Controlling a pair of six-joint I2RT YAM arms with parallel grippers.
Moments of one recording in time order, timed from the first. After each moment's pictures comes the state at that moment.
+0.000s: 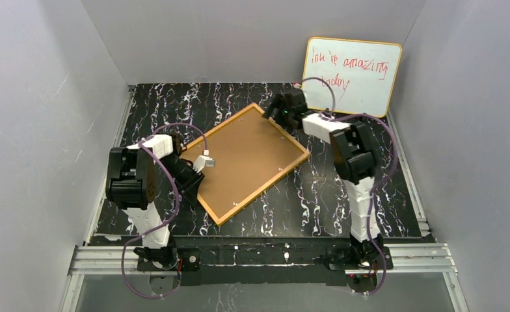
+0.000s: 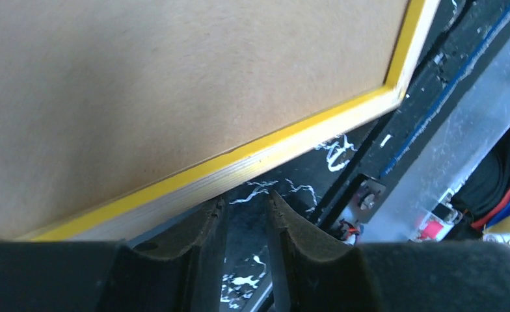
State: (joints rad) left arm -0.03 1.82 1.06 -1.14 0.53 0.91; right arm 0.42 2.16 1.50 -0.01 -0.07 0.80
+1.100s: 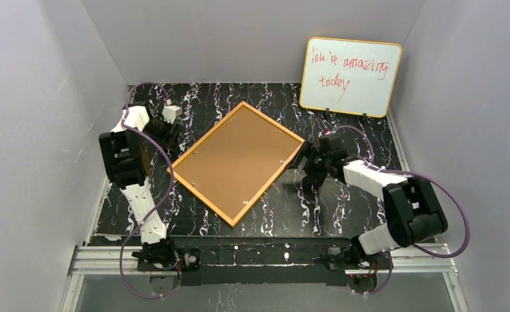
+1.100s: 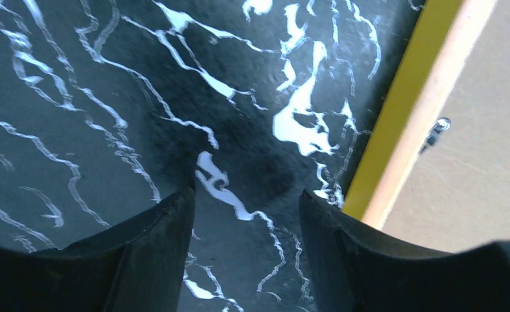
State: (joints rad) left arm 0.20 2.13 1.66 -0.91 0.36 0.68; right arm 0.38 1.45 0.74 -0.15 -0.27 0.86
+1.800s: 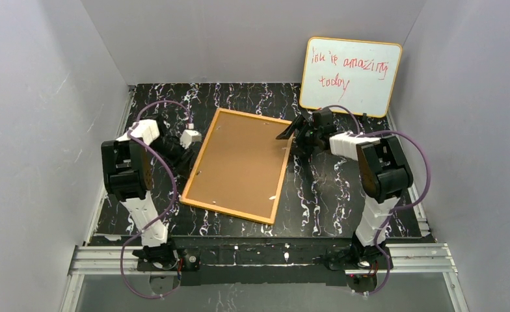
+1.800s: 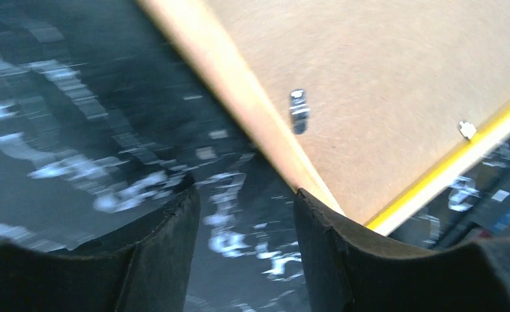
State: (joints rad) left arm 0.12 1.94 1.34 -1.01 0.48 0.95; right arm 0.33 1.85 1.02 0.07 -0.41 0.96
